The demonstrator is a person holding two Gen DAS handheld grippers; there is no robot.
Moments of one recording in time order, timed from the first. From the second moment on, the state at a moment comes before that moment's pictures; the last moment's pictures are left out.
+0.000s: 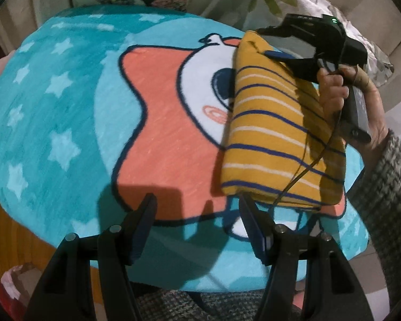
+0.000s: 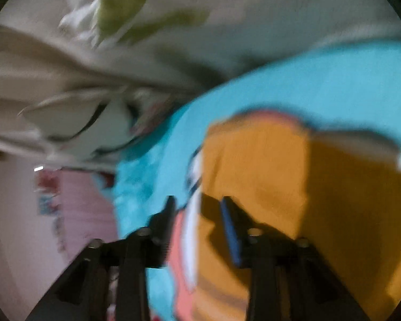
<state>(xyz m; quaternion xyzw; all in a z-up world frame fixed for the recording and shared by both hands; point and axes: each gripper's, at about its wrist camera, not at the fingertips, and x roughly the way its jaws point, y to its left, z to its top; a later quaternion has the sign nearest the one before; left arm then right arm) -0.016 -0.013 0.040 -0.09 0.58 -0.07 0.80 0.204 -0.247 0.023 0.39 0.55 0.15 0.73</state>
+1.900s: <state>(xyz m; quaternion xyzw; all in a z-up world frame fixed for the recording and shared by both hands) -0.029 -0.034 0.040 0.01 0.53 -0.09 0.84 -0.074 -0.341 0.049 0.24 0.55 0.00 0.80</state>
